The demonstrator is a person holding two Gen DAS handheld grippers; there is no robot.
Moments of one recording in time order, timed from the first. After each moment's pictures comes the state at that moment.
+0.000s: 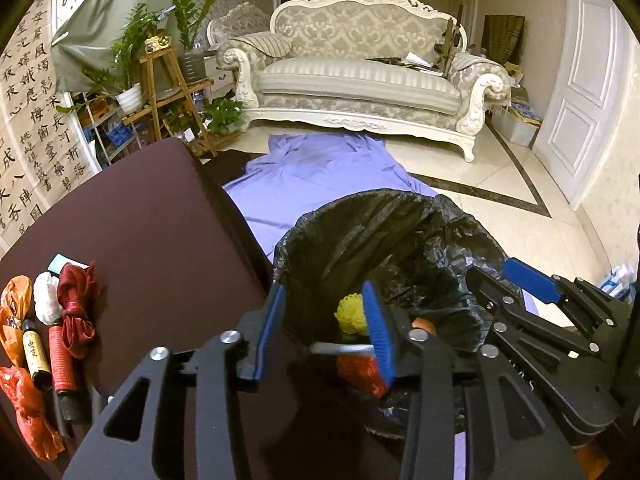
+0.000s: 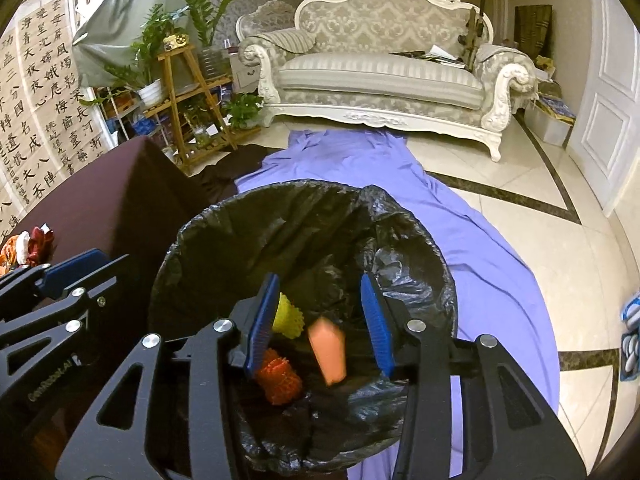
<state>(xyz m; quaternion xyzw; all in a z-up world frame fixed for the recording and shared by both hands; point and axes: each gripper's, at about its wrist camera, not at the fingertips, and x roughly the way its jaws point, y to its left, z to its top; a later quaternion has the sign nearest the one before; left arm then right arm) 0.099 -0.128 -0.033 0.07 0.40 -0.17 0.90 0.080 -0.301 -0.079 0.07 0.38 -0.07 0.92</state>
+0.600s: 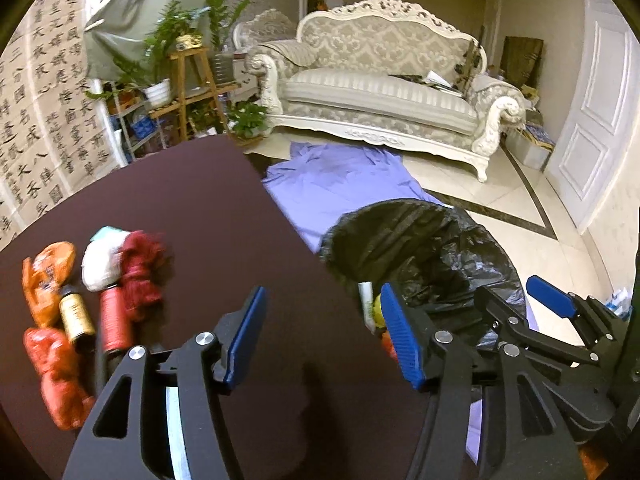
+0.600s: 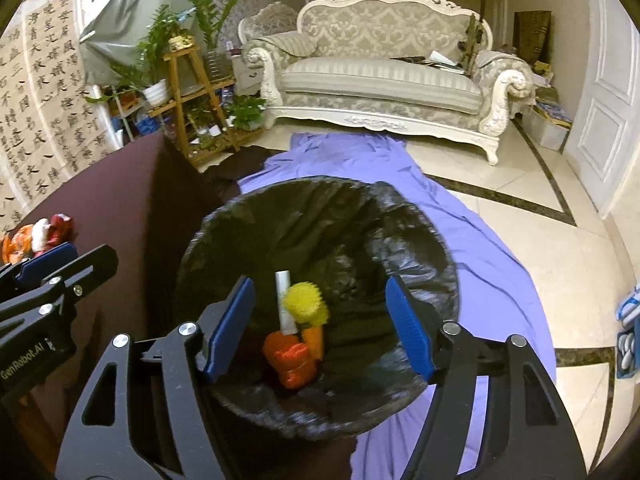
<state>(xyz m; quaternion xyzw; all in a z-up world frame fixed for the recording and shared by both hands) 0.070 -0.076 -0.012 0.04 0.38 -0.13 0.91 0.050 -0.268 -0.063 0.07 0.37 -0.06 0.93</state>
